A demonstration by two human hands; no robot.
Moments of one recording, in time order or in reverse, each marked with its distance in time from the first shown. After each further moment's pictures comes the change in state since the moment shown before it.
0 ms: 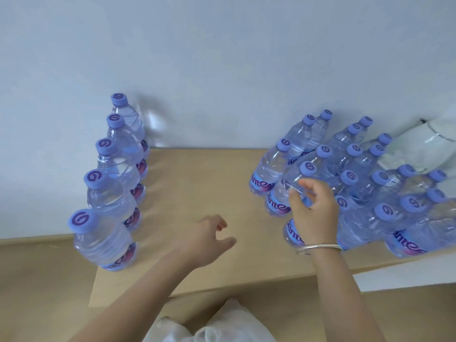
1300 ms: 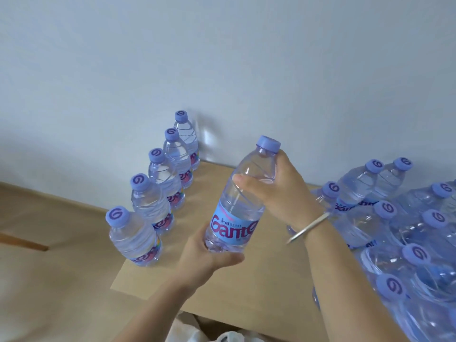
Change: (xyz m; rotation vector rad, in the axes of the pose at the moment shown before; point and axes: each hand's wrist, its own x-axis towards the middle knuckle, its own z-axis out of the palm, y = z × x) left_hand -0.020 0.026 -0.016 -0.925 0.432 -0.070; right_hand 0.073 -0.091 0.058 0.294 -0.849 -0.066
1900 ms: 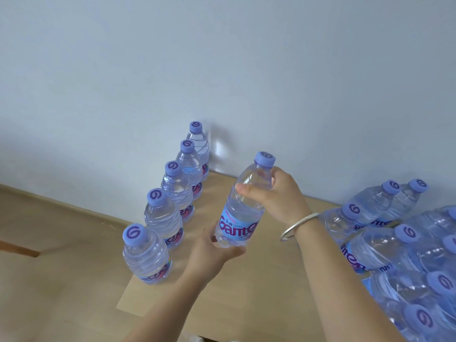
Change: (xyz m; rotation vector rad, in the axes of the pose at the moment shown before) left_hand 0.048 -0.027 -0.030 0.138 0.176 -0.086; right_hand 0.045 0.005 0.039 -0.057 -0.016 0.144
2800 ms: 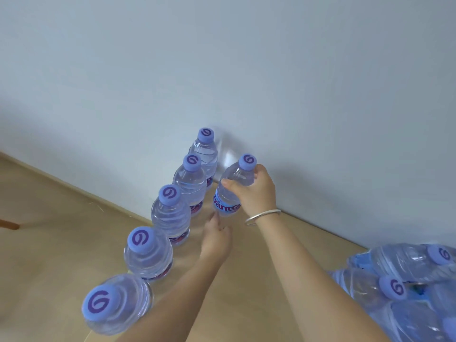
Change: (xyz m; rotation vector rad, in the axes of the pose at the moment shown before) left_hand 0.137 -0.006 0.027 -0.019 0.178 -0.183; right_hand 0.142 0.025 0.071 0.000 0.143 -0.052
